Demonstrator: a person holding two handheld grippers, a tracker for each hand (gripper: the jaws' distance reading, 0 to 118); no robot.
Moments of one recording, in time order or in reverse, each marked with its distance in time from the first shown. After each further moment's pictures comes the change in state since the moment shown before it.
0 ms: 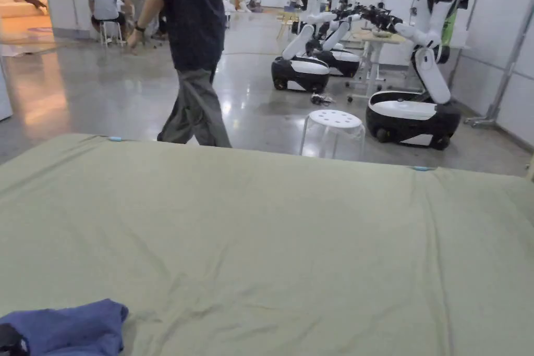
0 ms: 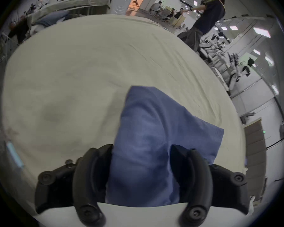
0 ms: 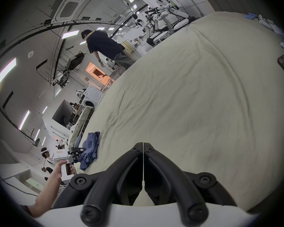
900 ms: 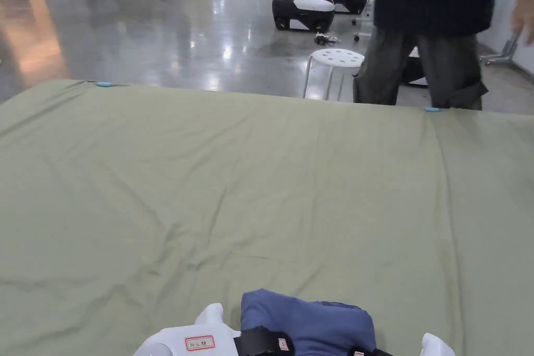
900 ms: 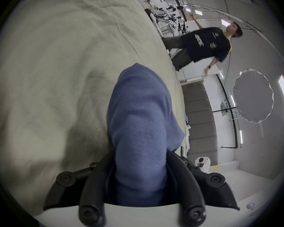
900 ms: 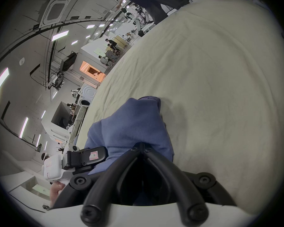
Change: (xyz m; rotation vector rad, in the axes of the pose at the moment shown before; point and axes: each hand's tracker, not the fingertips) left arm 0.232 -0.193 -0.073 -0.376 -0.720 0.008; right arm 0.039 -0.006 -0.061 -0.069 -0.012 -0.069
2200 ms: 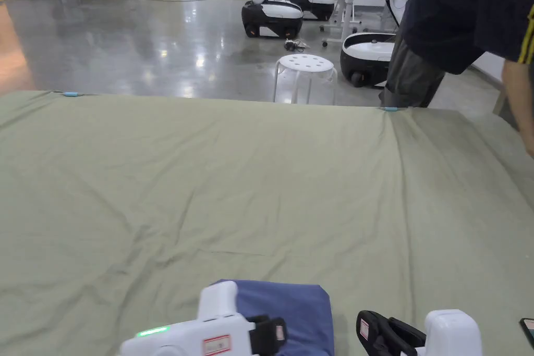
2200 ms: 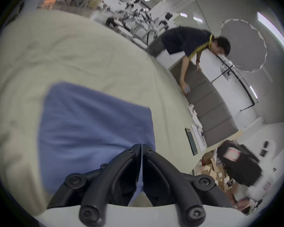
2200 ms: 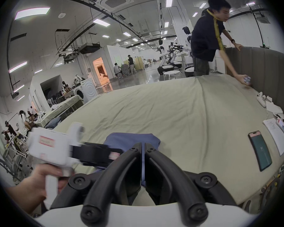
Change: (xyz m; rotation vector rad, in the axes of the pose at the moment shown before) left arm 0.094 -0.083 0.028 0.104 0.079 -0.439; right arm -0.084 -0.017 0.127 0.287 -0.140 0.543
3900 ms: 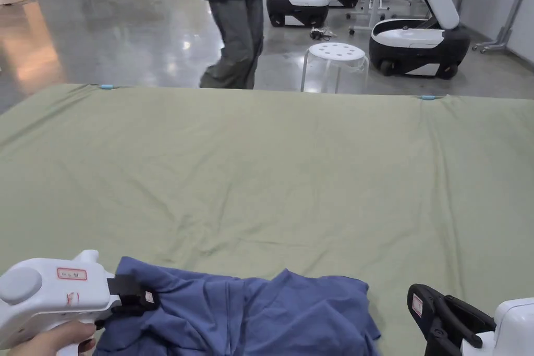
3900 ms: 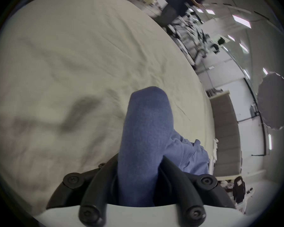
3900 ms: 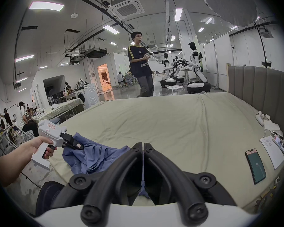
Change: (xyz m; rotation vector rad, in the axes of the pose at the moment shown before) left arm -0.194 0.101 0.099 -0.021 0.313 0.403; right arm -0.032 0.011 0.020 0.132 -0.020 0.101
